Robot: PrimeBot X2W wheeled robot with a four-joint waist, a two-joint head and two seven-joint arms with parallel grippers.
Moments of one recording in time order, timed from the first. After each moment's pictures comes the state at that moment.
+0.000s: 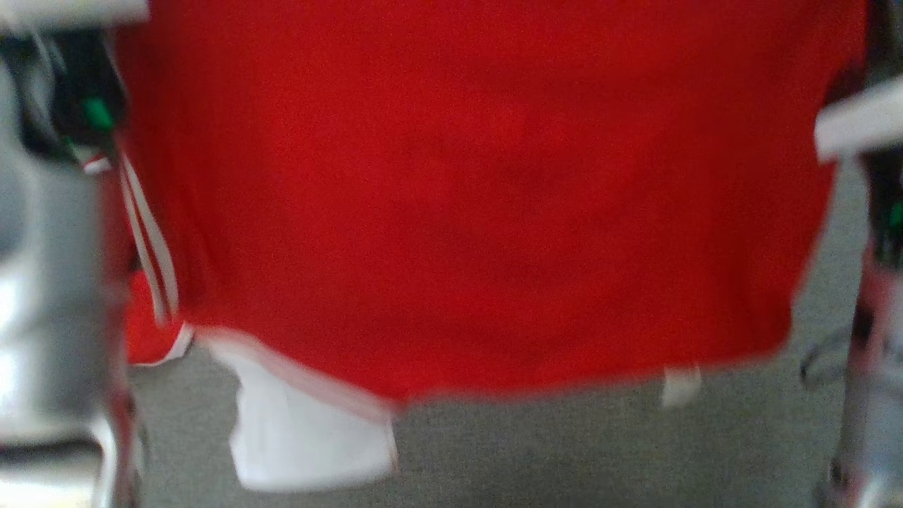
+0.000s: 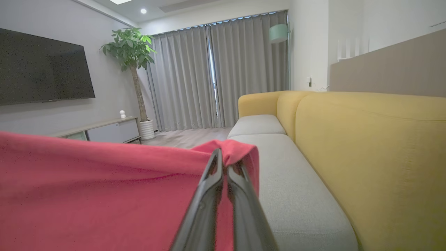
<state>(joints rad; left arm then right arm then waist) -0.89 0.17 -0.09 0.01 -0.61 -0.07 -0.01 -0.54 -0.10 -0.08 -0.19 0.26 0.12 0.35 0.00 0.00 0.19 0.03</state>
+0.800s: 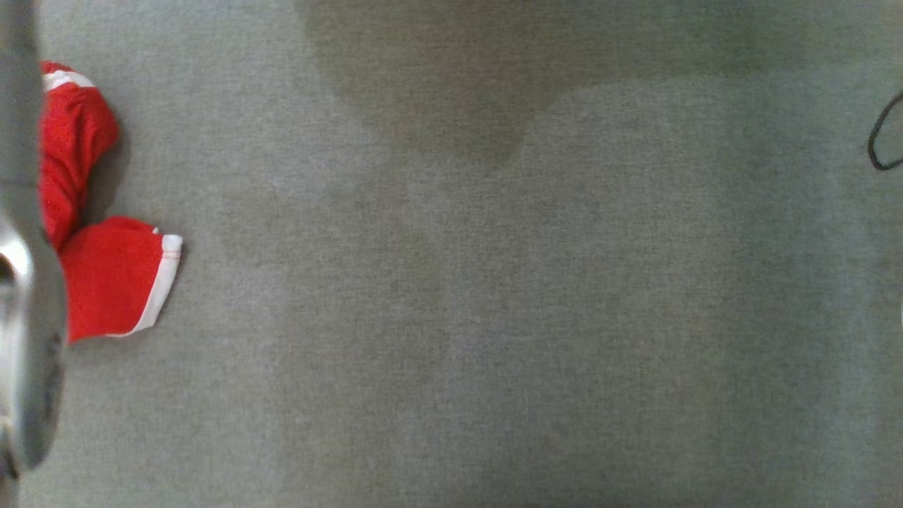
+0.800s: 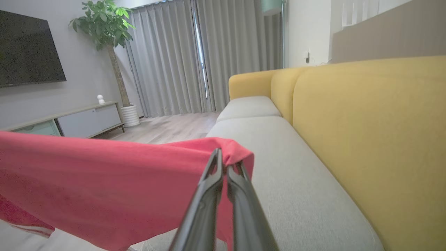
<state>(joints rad) -1.52 0.21 -0.23 0.81 -0.56 -0.12 -0.24 -1.36 -0.21 0.09 0.83 0.26 0.12 -0.07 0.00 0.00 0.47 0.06</state>
